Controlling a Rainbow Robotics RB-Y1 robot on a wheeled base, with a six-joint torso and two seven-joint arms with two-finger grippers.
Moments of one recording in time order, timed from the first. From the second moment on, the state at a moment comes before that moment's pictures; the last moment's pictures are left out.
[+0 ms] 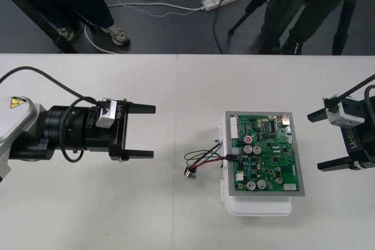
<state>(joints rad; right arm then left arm) -0.13 -0.95 -0.14 -2.03 1.54 -1.57 -0.50 -0.31 0.67 -0.31 -1.44 -0.99 -1.25 -0.24</state>
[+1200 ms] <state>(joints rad) -0.13 -0.82 -0.26 -1.98 1.17 -1.50 -0.50 -0.22 0.74 0.12 -1.73 -1.09 -1.53 0.16</state>
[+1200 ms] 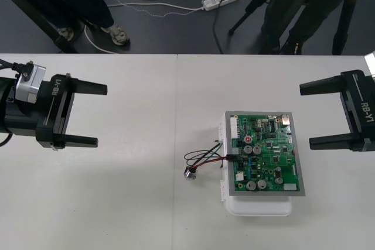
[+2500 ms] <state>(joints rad) -0.14 -0.78 -0.33 -1.98 1.33 -1.56 -0.50 -0.20 0.95 0.12 -1.78 -1.07 -1.53 0.17</state>
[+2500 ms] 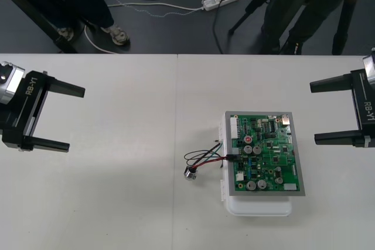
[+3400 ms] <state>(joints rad) -0.04 -0.81 -0.31 -2.17 1.49 -1.57 -0.44 -0.19 0.95 0.12 -1.78 -1.07 -1.53 0.17</state>
